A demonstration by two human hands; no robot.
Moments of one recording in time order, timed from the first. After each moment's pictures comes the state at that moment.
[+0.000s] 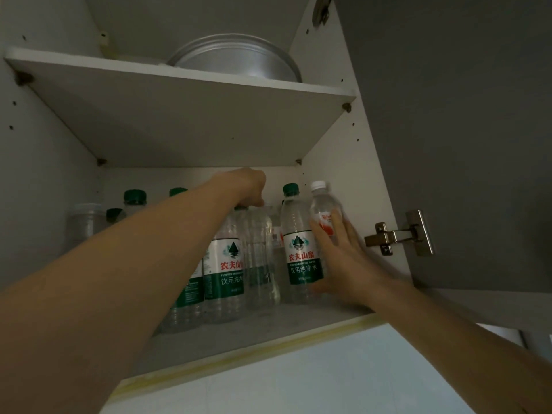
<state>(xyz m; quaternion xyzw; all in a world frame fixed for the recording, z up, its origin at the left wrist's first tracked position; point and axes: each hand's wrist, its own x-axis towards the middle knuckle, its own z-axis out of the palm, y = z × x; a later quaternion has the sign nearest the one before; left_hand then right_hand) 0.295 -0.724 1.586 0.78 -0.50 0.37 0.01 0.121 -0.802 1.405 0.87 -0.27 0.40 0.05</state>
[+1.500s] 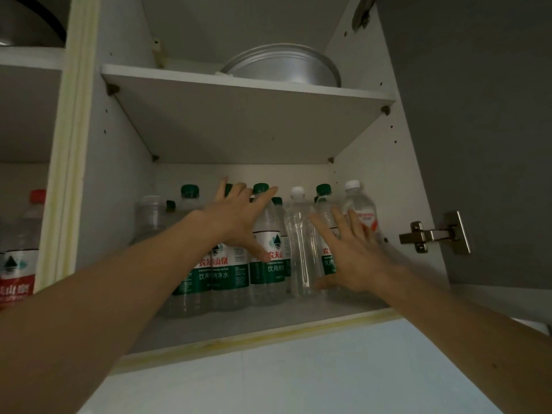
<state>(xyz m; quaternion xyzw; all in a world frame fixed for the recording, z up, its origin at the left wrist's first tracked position) 0.343 -0.620 1.513 0.74 -0.52 0.42 -0.04 0.162 -0.786 1.416 0.87 -0.27 0.37 0.16</state>
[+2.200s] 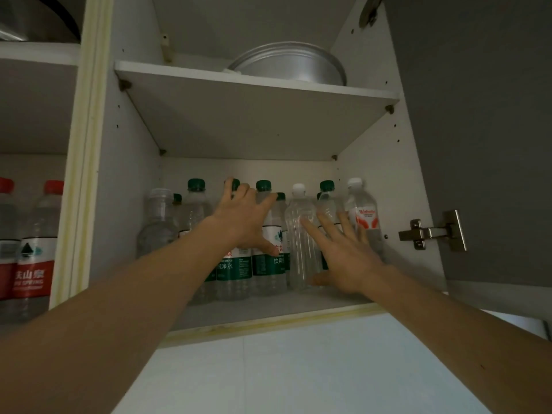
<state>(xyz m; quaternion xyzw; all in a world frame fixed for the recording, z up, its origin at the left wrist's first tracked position) 0.318 -0.615 1.493 0.76 -0.46 0.46 -0.06 0.168 -0.769 1.409 0.88 -0.25 0.35 0.18</state>
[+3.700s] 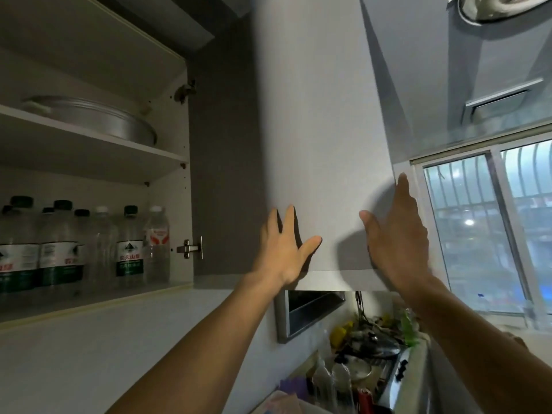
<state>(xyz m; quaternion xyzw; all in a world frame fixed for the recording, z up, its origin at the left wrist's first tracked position) -0.125 -0.591 1.402 0.47 -0.75 0.08 0.45 -0.309 -0.543 1.395 0.52 -0.51 0.67 0.15</state>
